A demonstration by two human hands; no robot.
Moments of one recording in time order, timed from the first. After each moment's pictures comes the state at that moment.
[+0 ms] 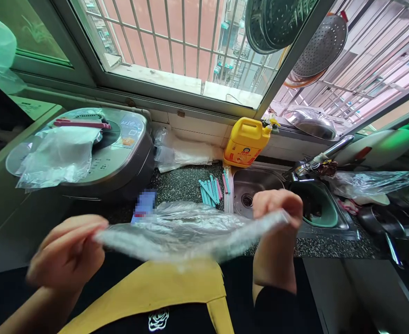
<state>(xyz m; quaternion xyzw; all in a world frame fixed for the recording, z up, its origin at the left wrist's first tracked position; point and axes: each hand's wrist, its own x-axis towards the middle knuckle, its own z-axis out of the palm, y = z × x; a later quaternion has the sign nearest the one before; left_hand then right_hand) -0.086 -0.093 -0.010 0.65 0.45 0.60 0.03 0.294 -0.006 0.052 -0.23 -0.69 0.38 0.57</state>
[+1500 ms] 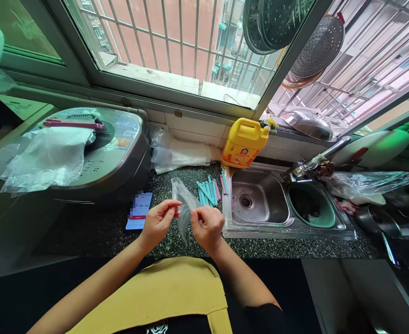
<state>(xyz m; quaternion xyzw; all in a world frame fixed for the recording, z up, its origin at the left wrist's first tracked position) 0.015 -0.036 -0.056 0.59 0.47 0.51 0.41 0.172 -0.042 -0.048 -0.51 -0.73 0.07 0.45</state>
